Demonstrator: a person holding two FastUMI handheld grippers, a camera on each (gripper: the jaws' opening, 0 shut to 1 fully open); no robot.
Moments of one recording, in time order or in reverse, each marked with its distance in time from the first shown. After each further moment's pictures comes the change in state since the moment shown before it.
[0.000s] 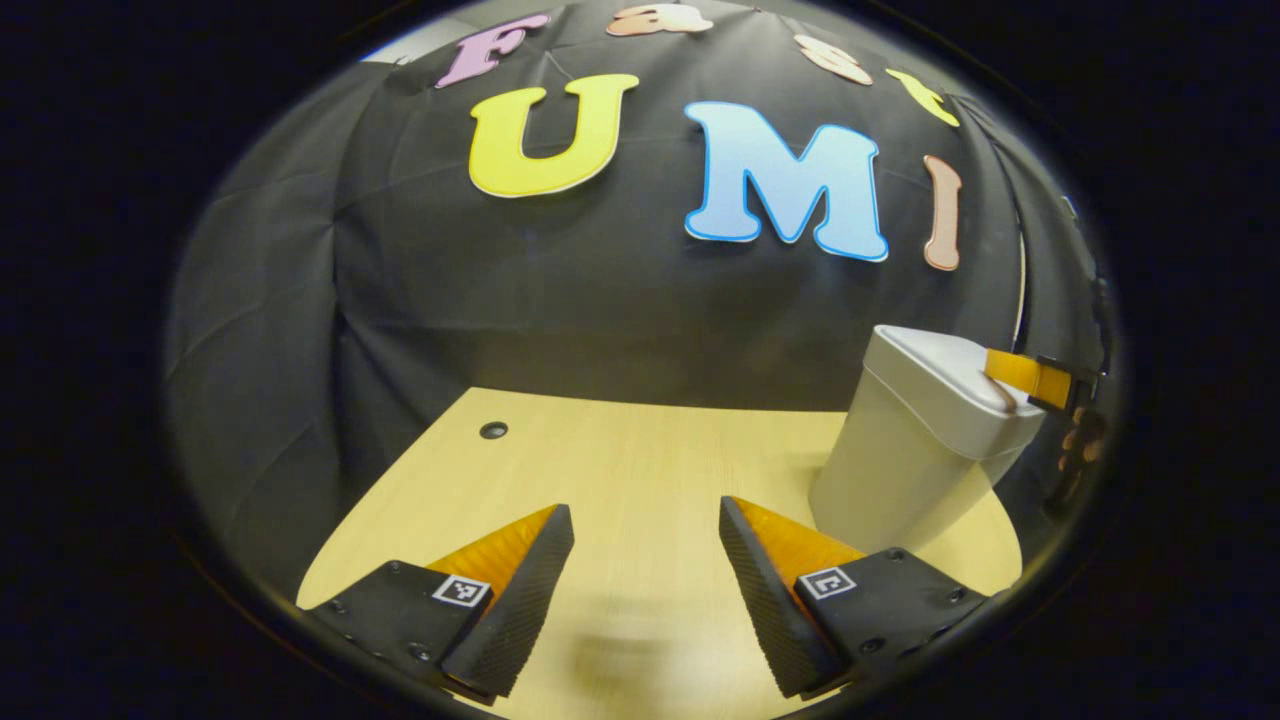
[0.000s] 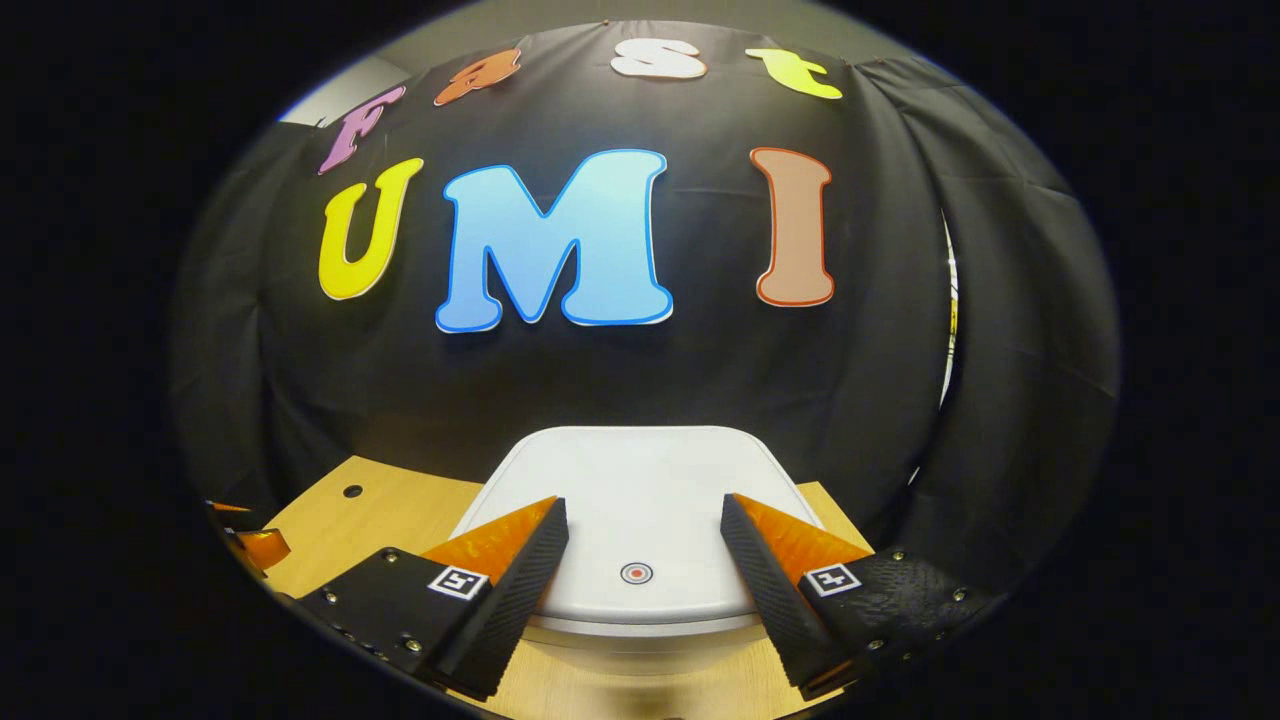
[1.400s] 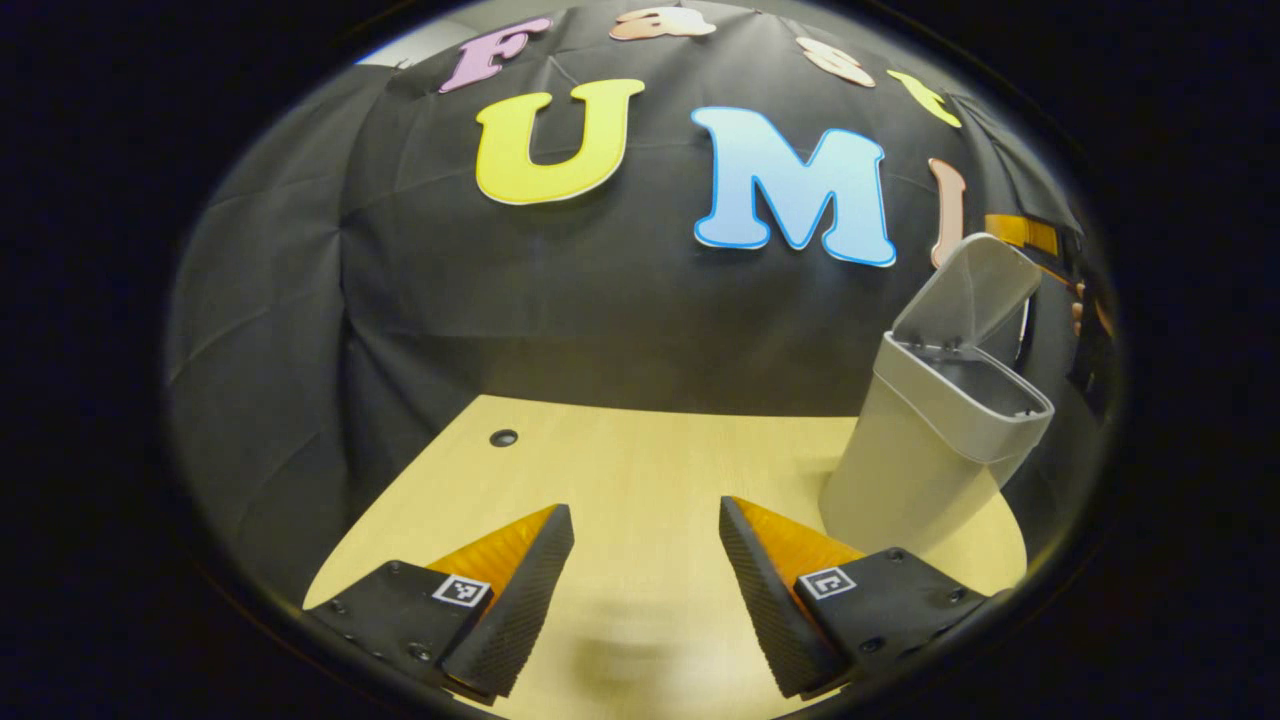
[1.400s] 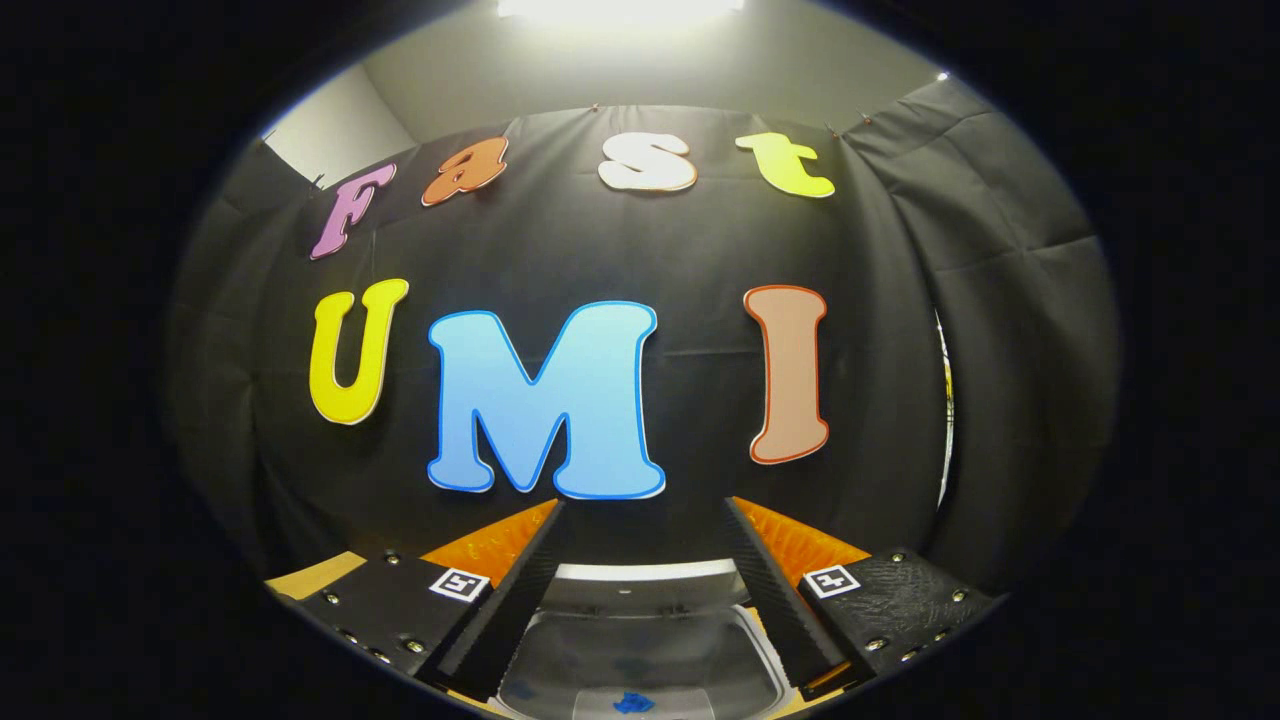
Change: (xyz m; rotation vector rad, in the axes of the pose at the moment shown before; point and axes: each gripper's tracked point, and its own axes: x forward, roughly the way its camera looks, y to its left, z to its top) left arm -0.004 0.009 0.006 0.006 -0.022 0.023; right arm 0.004 -0.006 0.144 0.011 -0.309 -0.019
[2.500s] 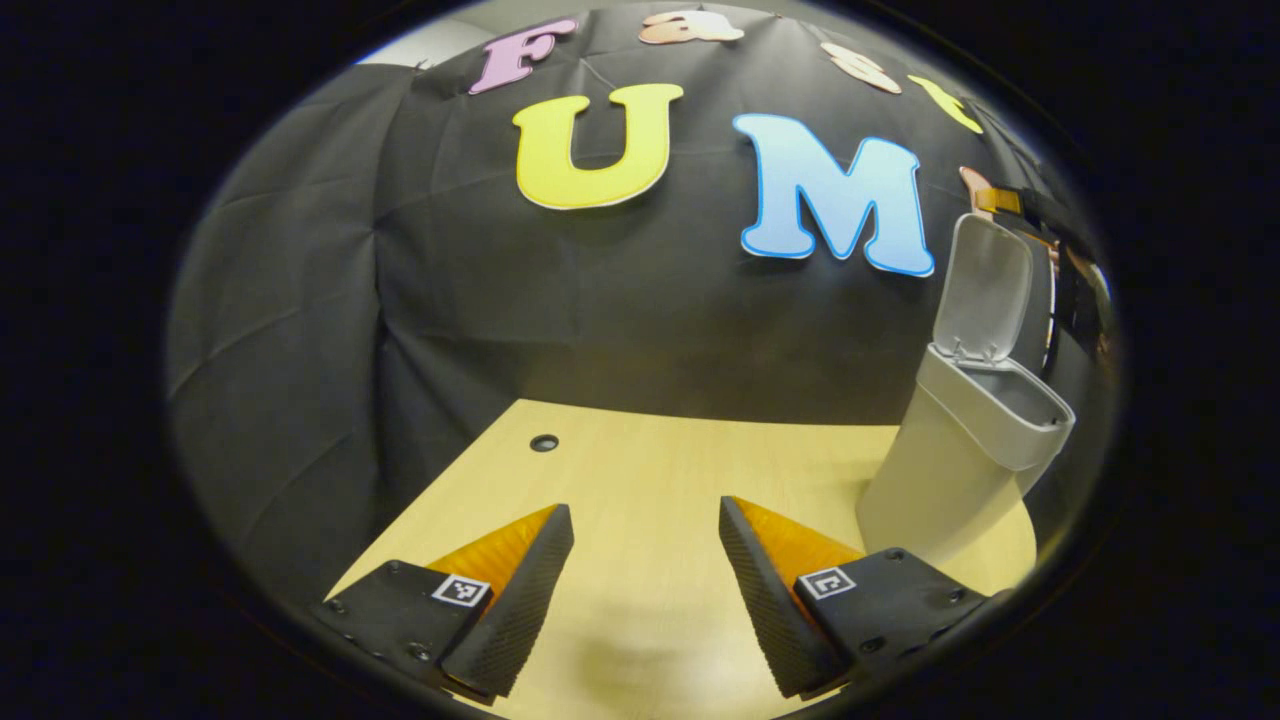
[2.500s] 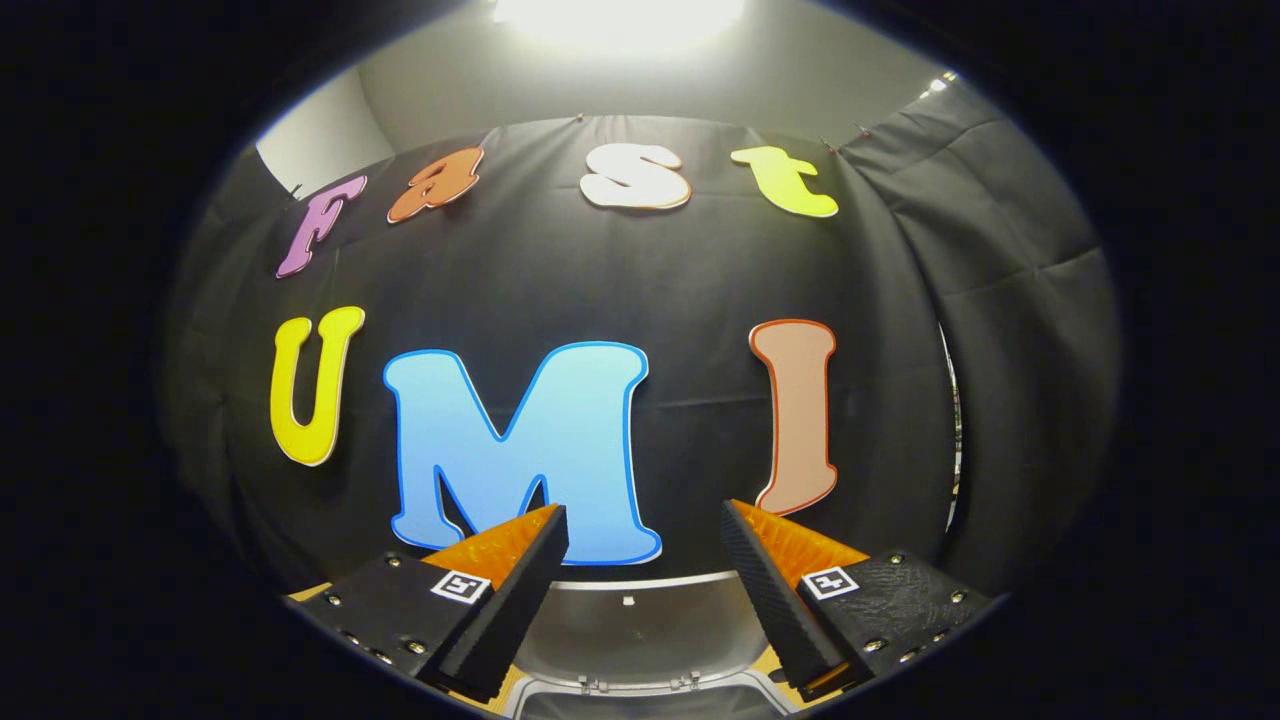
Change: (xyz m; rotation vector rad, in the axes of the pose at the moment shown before) left arm 0.000 0.049 0.007 -0.020 -0.015 0.098; right arm 0.086 -0.001 0.048 0.014 -0.088 -0.073
